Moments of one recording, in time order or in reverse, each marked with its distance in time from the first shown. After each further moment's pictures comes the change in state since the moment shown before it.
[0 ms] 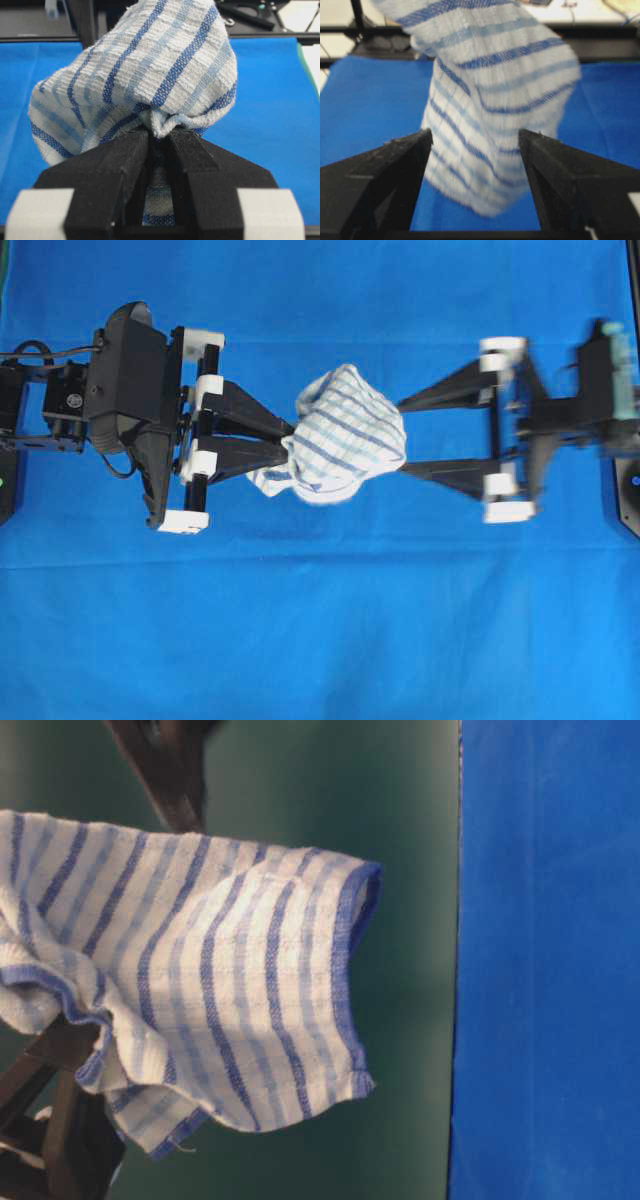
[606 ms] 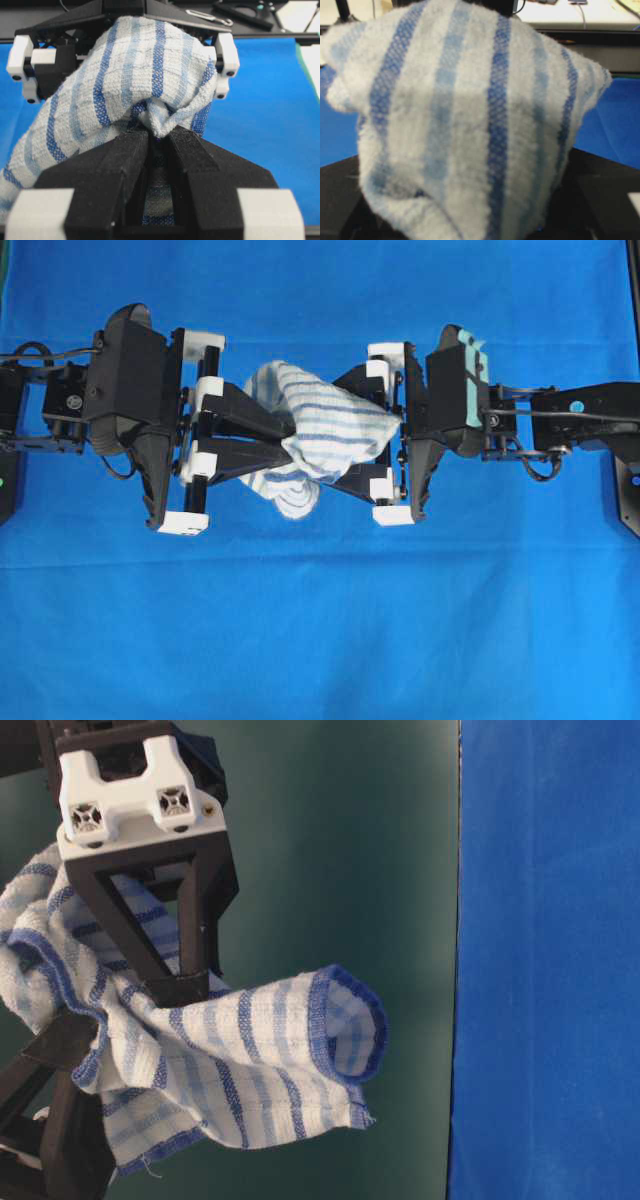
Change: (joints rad) left arm -0.003 0.000 0.000 0.000 -0.005 0.000; right arm 0.002 0.287 -0.262 -0.011 -0.006 -0.014
